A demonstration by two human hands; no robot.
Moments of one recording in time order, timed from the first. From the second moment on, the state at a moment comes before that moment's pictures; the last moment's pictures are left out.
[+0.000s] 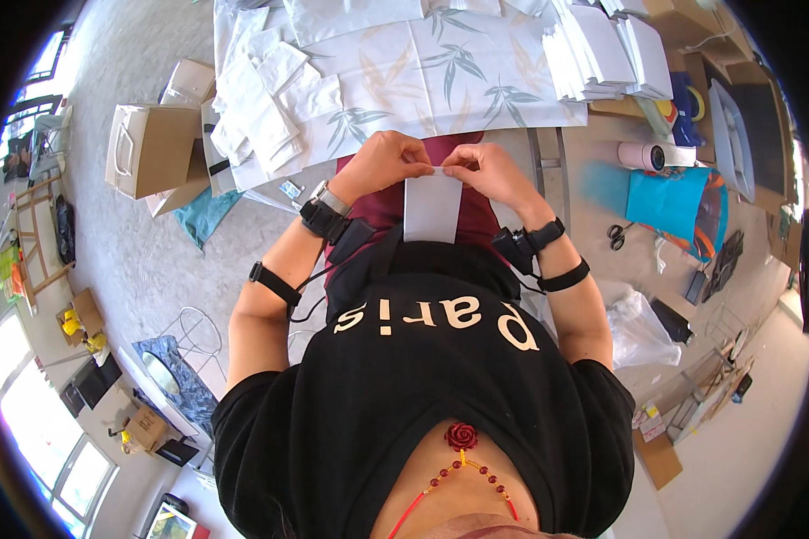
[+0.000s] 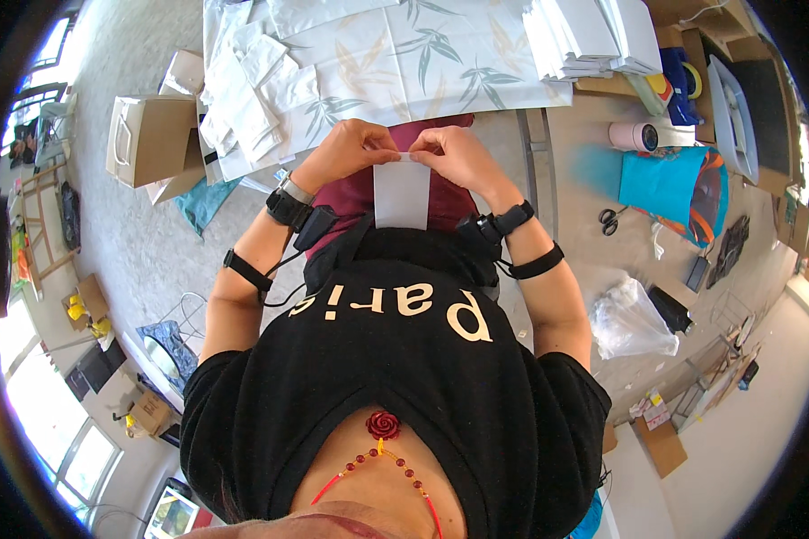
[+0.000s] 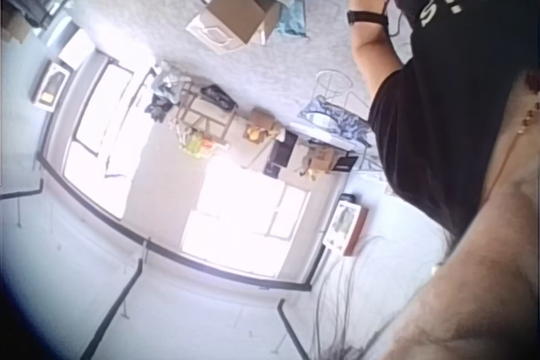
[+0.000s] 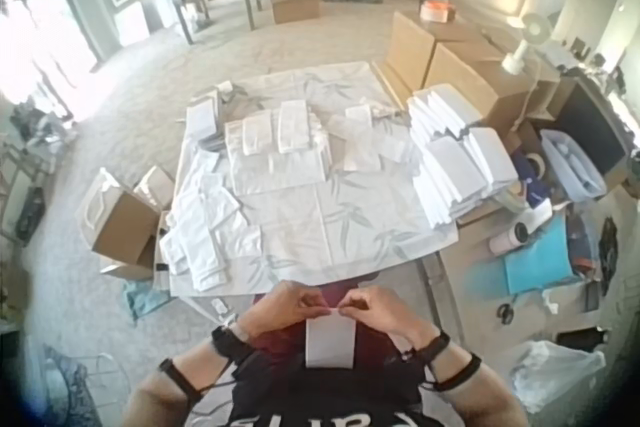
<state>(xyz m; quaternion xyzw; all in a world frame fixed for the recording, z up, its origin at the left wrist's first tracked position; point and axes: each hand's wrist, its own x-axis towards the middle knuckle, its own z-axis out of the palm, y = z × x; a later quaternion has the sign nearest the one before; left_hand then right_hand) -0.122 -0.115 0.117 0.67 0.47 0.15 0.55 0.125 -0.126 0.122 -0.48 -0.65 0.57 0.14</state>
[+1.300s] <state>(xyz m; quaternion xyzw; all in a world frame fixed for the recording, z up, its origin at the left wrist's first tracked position) -0.126 -0.134 0.116 0.65 0.46 0.22 0.56 0.136 -0.125 0.125 -0.43 -0.68 0.59 0.12</state>
